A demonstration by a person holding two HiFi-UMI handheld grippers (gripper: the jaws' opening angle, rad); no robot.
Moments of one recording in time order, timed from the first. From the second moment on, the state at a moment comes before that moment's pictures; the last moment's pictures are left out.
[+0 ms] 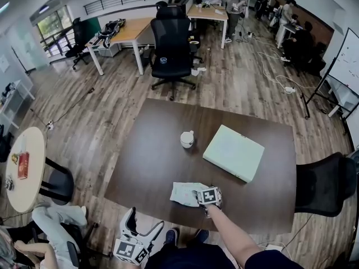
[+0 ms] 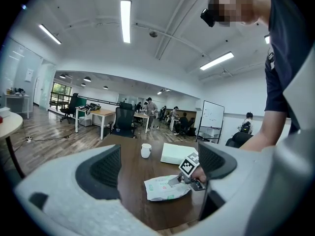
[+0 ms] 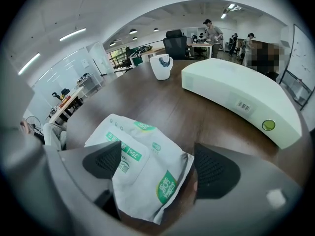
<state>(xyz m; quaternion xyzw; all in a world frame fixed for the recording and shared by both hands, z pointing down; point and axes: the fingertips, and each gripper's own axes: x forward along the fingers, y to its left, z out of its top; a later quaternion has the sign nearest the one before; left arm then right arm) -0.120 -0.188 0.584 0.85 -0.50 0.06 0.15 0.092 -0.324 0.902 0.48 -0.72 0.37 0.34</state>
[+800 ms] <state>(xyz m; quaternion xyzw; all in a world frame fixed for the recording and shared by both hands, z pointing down) -0.118 -0.199 0.575 0.87 -0.48 0.04 0.14 0.102 -0.319 0.905 0.50 -0.69 0.39 0.35</state>
